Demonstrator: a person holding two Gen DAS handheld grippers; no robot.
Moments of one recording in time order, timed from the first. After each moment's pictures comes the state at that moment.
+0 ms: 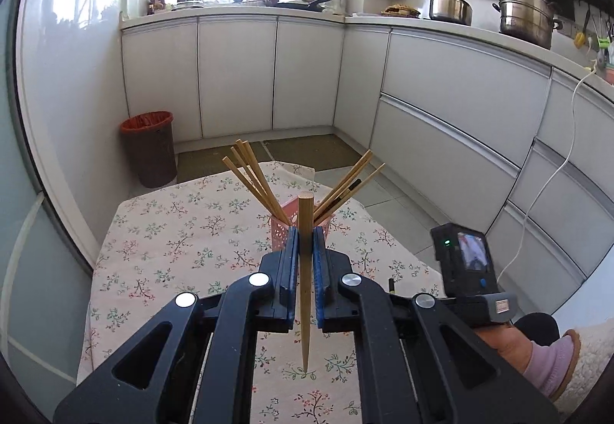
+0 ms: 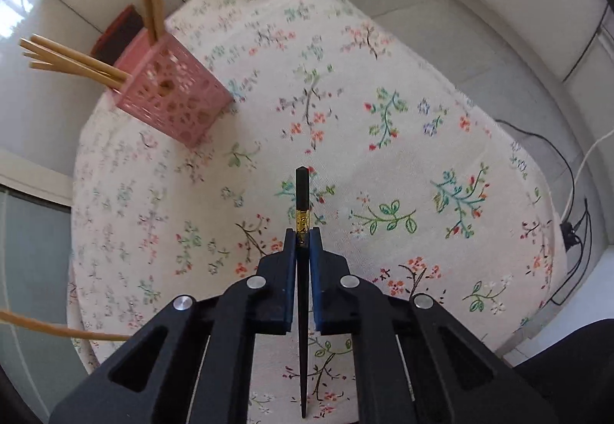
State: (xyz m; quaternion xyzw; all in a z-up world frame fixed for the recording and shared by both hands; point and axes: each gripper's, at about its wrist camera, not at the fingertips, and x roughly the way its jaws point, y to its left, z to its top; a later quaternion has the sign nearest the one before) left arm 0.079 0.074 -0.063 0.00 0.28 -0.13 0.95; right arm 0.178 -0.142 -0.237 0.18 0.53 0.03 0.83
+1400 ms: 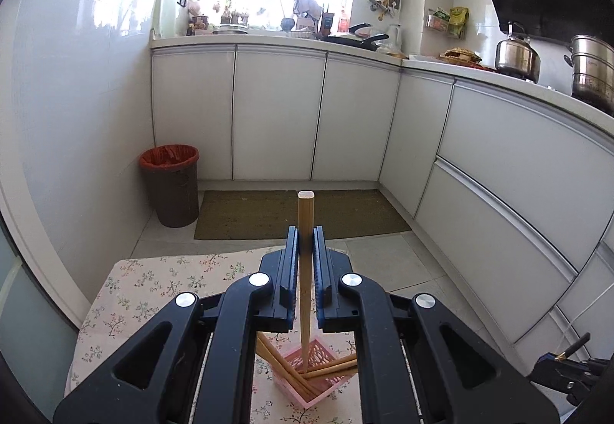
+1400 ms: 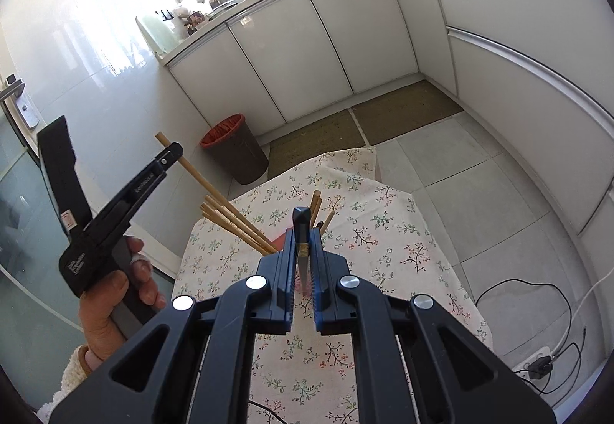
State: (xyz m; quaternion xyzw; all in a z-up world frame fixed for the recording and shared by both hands) left arm 0.245 0.038 -0.021 -0.04 0.22 -0.03 0.97; right arm 0.193 -0.178 -0.049 0.18 0.34 0.14 0.91
